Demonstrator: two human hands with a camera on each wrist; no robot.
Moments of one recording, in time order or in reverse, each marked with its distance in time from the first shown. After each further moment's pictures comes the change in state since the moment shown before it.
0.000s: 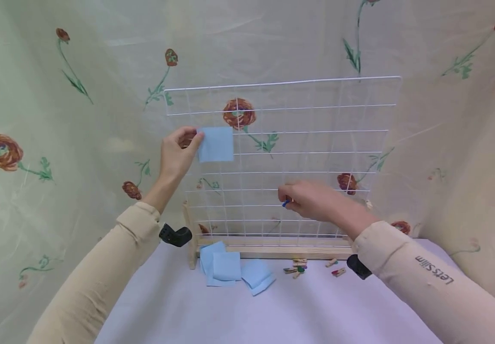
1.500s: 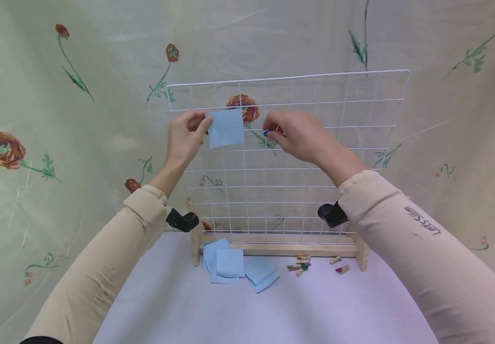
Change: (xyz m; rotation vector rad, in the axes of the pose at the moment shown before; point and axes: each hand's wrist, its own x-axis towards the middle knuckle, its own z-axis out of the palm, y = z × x) left_hand 0.021 0.019 0.008 0.076 -0.026 0.029; right_hand 0.069 0.001 -0.080 0.067 0.317 0.075
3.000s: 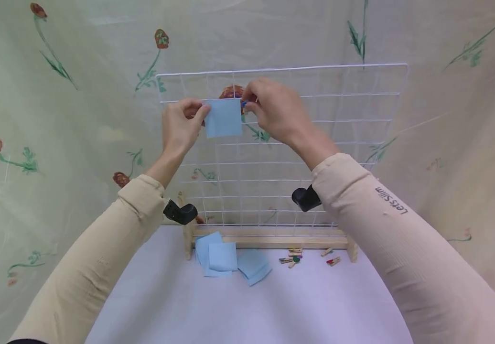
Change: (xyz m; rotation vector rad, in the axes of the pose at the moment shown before) left_hand 0.005 0.019 0.002 0.161 0.030 -0.104; right_hand 0.036 -0.022 -0.002 0.001 0.120 0.089
